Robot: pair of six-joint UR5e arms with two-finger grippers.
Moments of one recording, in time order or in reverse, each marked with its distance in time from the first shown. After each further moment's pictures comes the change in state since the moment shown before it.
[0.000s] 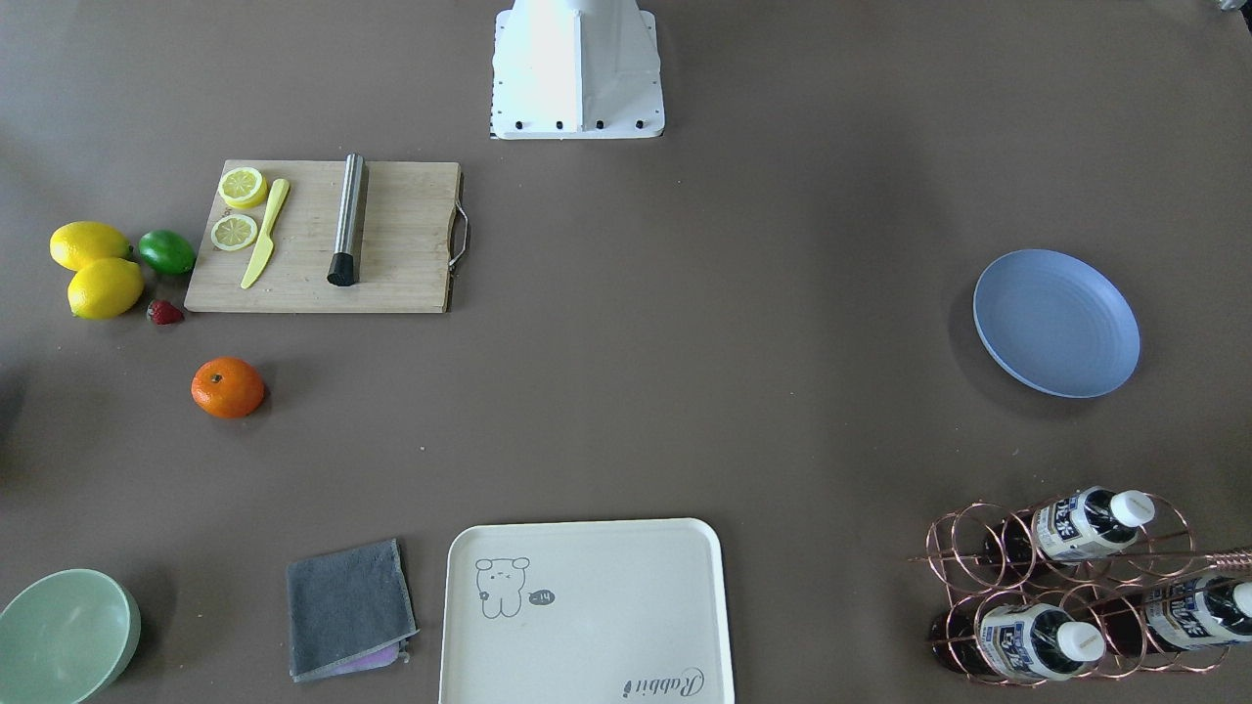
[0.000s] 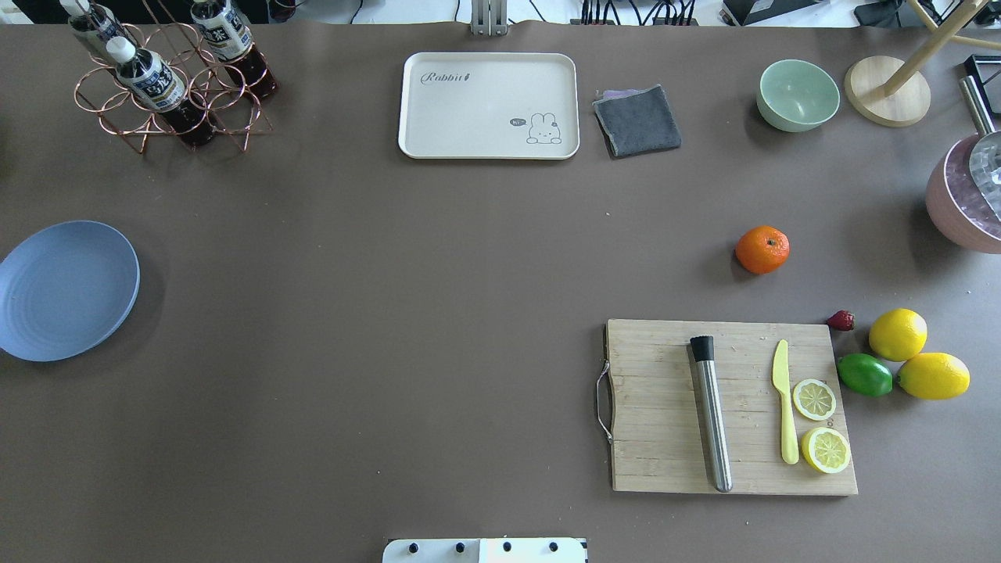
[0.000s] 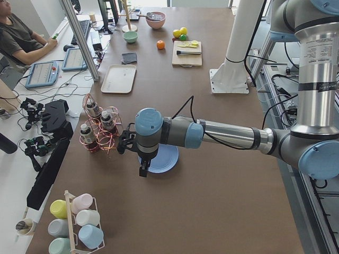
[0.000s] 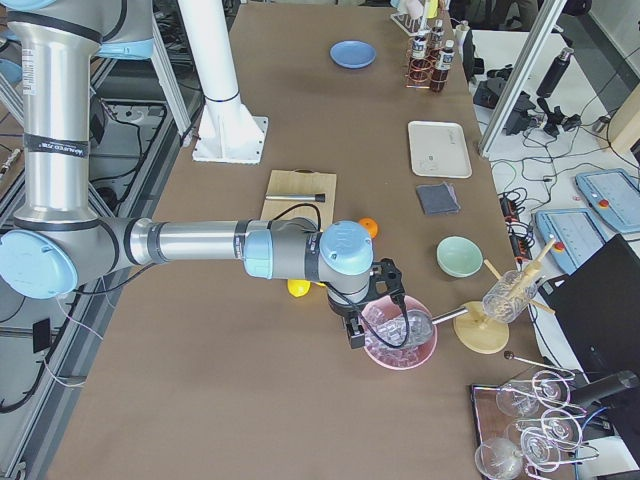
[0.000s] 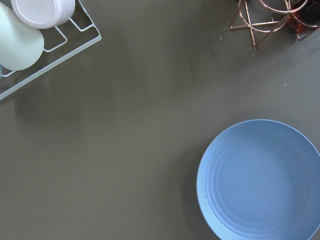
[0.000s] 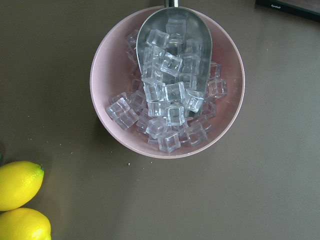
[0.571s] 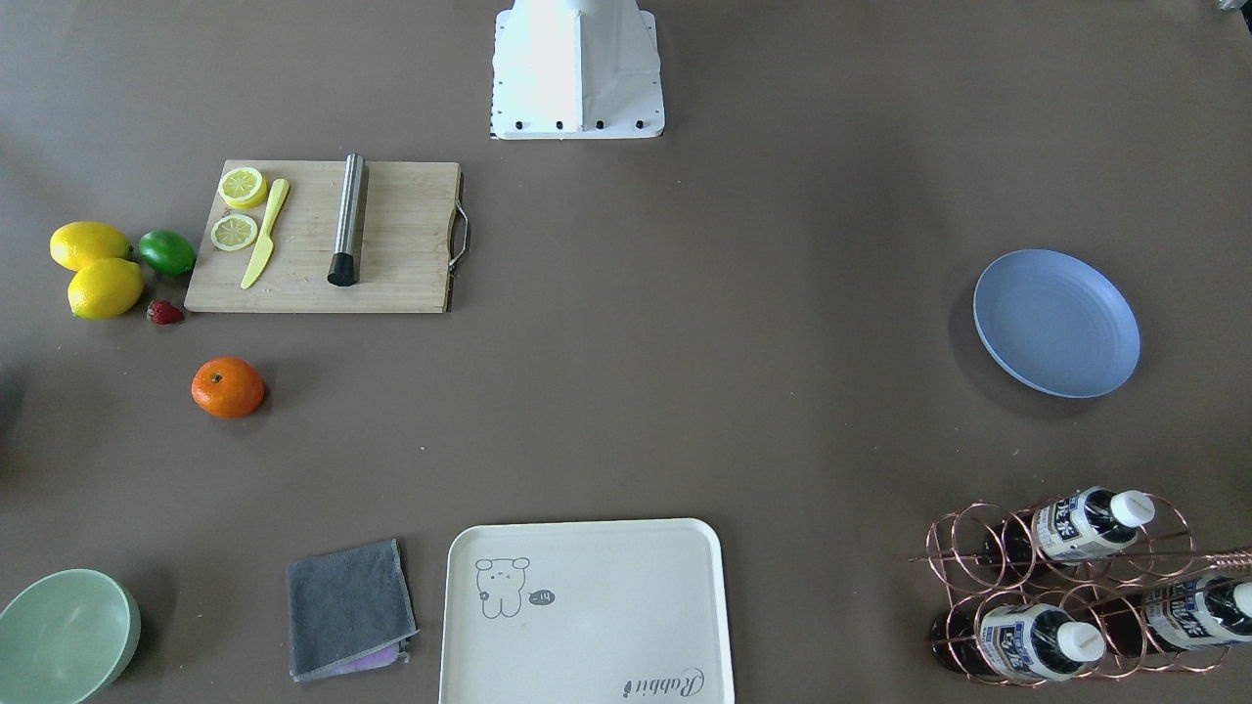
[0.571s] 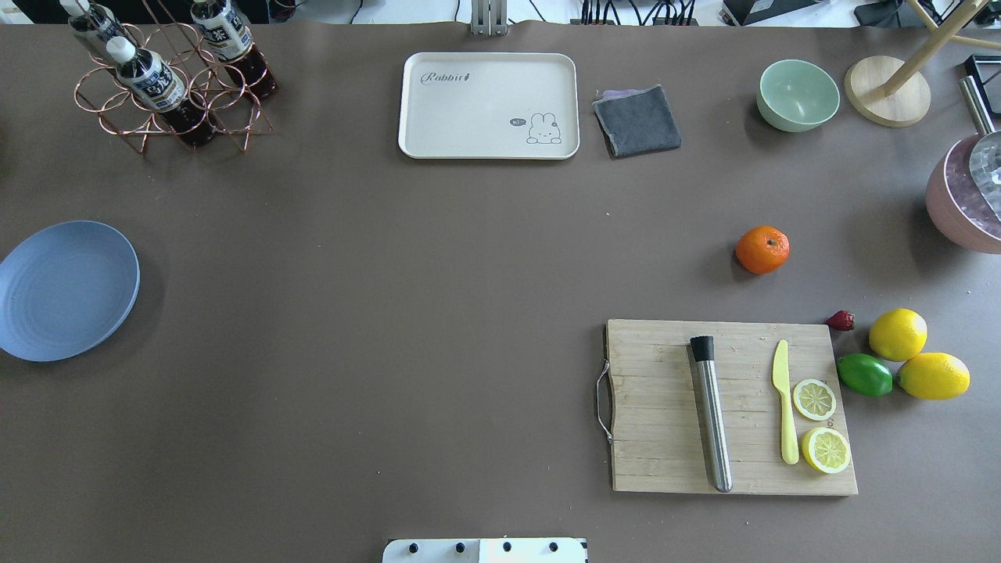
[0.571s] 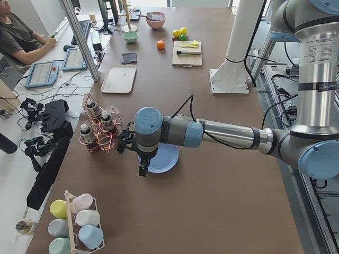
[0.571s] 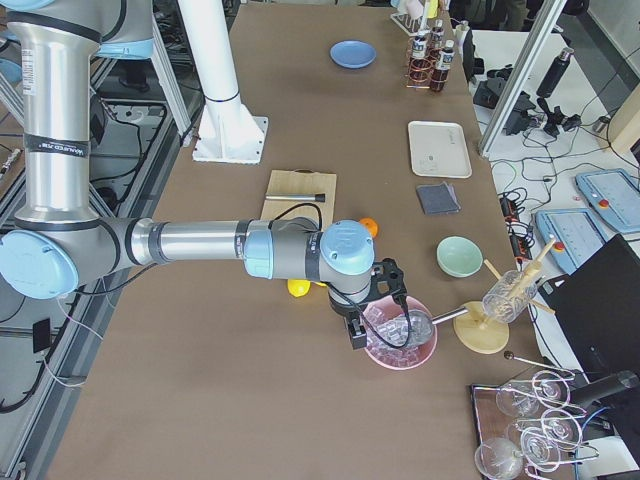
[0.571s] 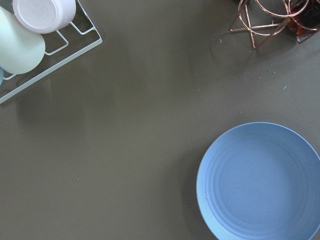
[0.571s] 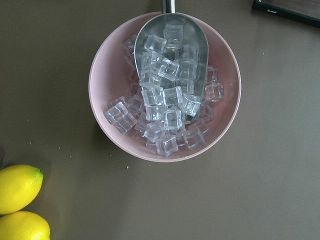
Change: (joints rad) left arm -0.007 -0.007 -0.003 0.009 0.001 -0.002; right arm 0.004 0.009 -0.004 0.000 0.000 0.001
